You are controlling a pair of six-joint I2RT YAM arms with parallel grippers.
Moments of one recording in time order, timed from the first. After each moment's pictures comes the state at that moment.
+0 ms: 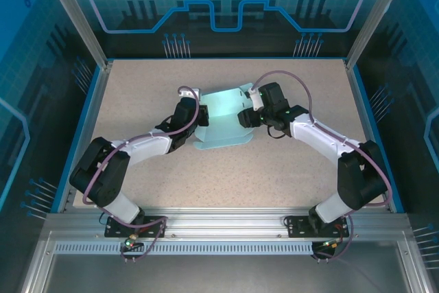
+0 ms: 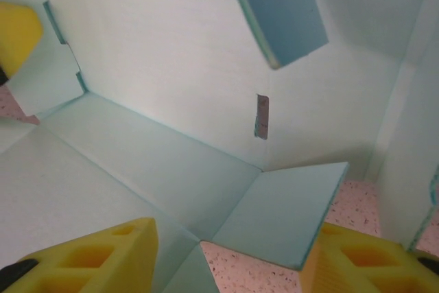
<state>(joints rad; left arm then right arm) -0.51 1.59 0.85 0.23 -0.21 -0.43 0.48 1.54 1.09 -0.34 -0.14 0.11</state>
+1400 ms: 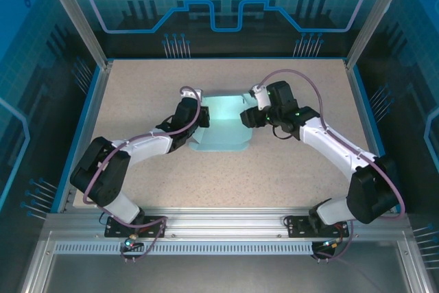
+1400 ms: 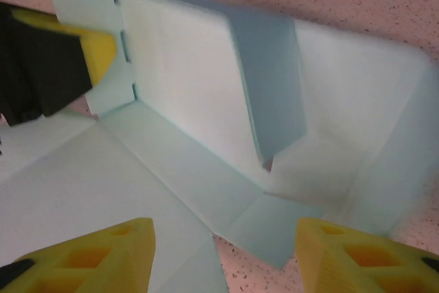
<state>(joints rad) -0.51 1.59 0.86 0.20 -0.19 -0.40 0.46 1.42 1.09 -0.40 -0.20 0.12</state>
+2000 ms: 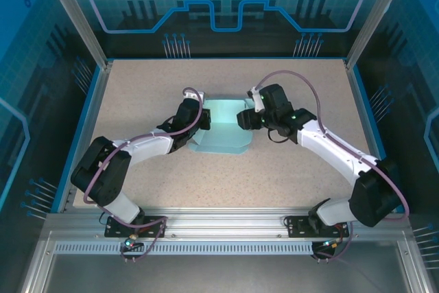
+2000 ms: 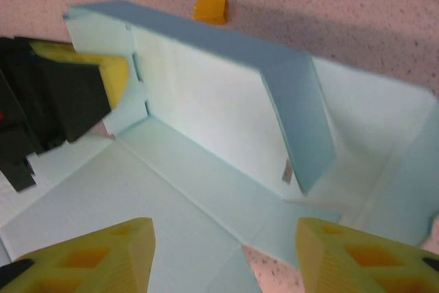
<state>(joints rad) -0.52 1.60 0.86 0.18 -0.17 -0.38 0.55 1.39 1.09 -0.47 -0.08 0.28</state>
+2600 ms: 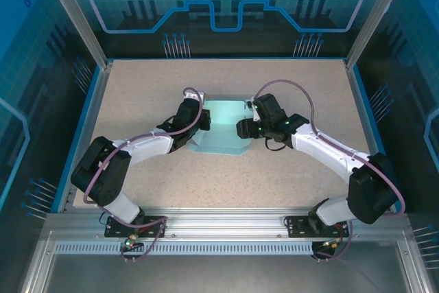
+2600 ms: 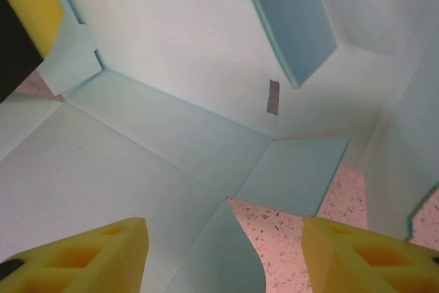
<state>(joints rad) -0.52 1.60 0.86 0.16 -0.17 -0.38 0.59 1.43 1.03 -0.49 -0.03 0.41</state>
